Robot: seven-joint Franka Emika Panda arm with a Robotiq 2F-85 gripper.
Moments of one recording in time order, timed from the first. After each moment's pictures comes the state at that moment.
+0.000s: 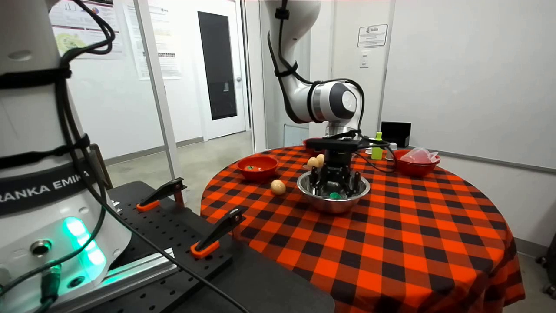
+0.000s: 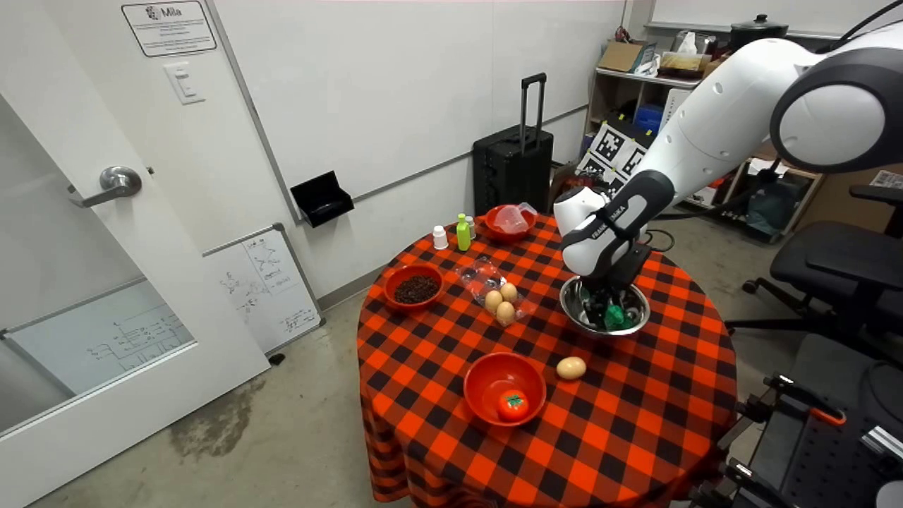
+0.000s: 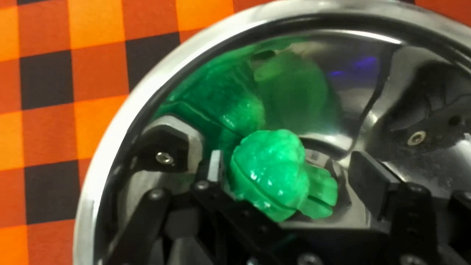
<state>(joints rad) -0.11 0.92 -0.12 -1.74 -0.16 2.26 -0.17</state>
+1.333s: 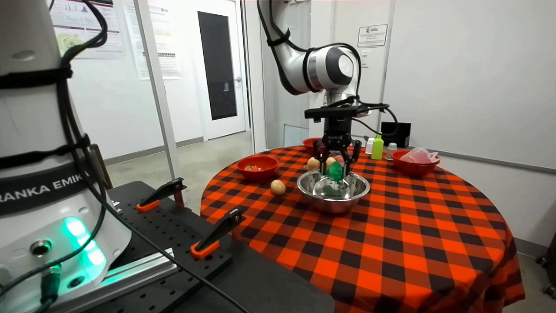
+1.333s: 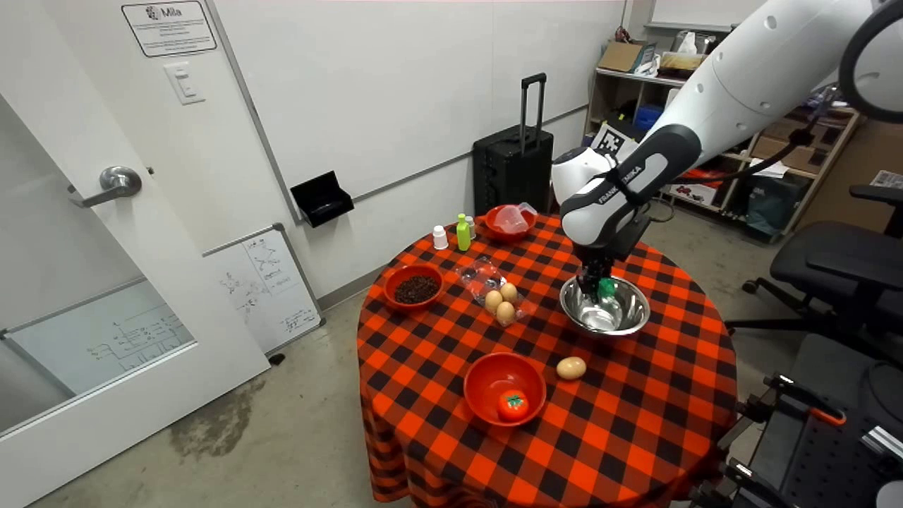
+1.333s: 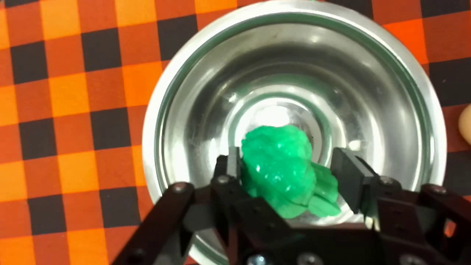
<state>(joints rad) -0.08 0.72 -0.12 -1.83 -0.18 2.27 -0.16</state>
